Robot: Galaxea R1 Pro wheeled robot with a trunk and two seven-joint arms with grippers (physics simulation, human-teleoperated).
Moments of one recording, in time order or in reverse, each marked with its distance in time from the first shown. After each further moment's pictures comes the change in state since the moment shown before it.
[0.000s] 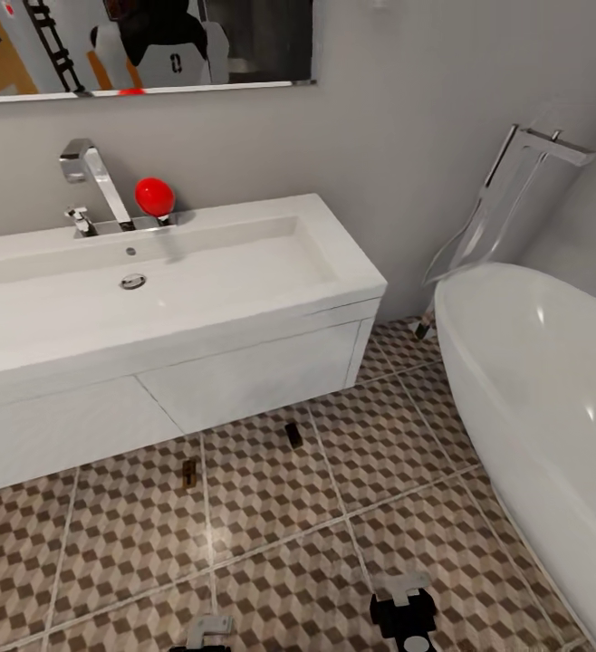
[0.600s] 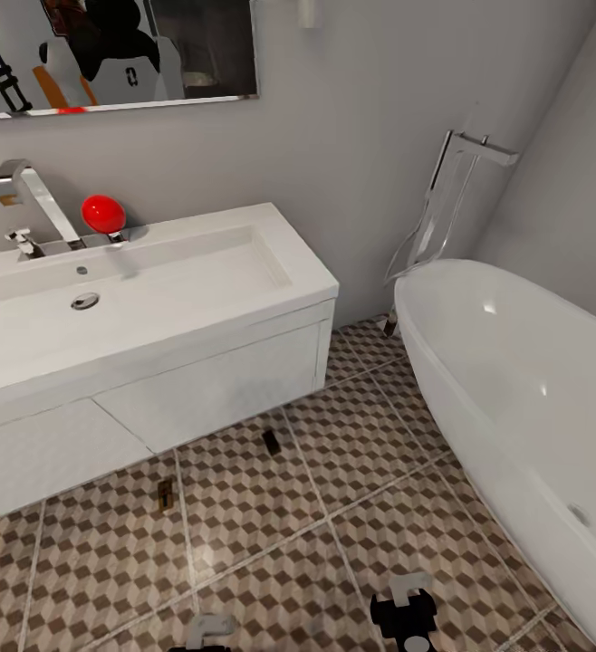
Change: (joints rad) left arm 0.001 0.000 0.000 0.001 0.001 -0.001 0.000; right arm 0.000 -0.001 0.000 0.000 0.000 0.000 0.000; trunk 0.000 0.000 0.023
